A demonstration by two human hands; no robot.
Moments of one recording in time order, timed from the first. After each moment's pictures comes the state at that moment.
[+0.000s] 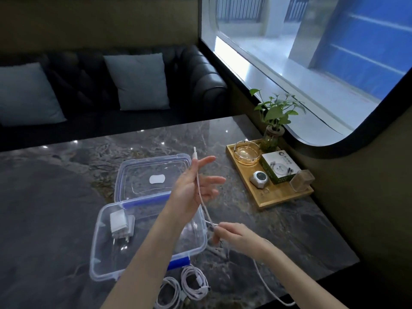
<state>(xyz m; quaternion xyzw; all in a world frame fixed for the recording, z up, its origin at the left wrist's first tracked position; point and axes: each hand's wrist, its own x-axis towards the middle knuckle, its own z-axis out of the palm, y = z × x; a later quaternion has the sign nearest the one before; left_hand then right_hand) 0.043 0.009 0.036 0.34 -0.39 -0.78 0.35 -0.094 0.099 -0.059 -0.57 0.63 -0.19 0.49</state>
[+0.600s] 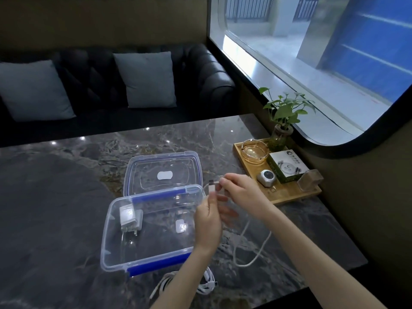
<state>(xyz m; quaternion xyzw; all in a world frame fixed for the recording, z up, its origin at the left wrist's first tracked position) 0.030 0.066 -0.019 0.47 -0.48 -0.60 0.44 -0.079 0.051 0.019 -0.55 0.65 -0.36 0.38</state>
